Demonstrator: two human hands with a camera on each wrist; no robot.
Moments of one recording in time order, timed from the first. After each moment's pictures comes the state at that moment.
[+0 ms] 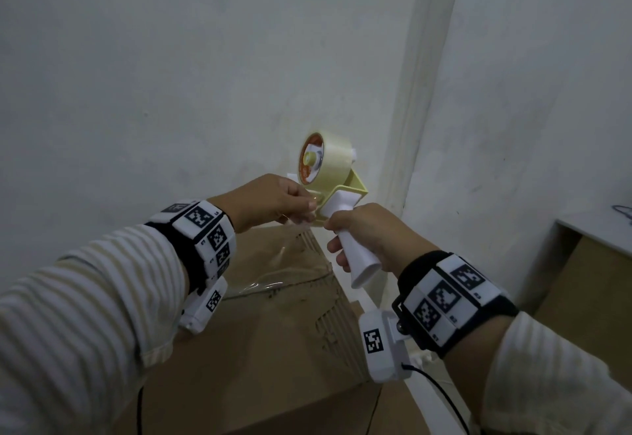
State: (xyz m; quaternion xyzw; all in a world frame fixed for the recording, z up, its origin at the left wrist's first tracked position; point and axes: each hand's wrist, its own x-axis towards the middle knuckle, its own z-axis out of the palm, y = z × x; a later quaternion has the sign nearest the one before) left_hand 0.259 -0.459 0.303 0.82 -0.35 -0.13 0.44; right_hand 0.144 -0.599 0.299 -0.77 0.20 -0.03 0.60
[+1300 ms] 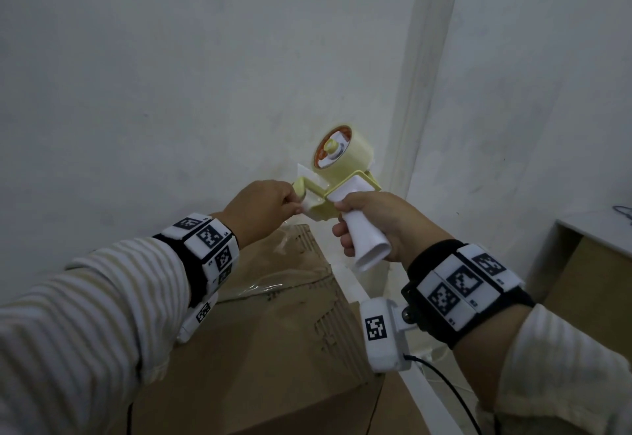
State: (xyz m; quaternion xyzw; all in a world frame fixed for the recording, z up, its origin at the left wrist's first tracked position) left_hand 0.269 -0.461 0.283 0.89 -0.37 0.16 0.21; right_hand 0.142 -0.609 0.316 -0.67 0.21 0.01 0.71
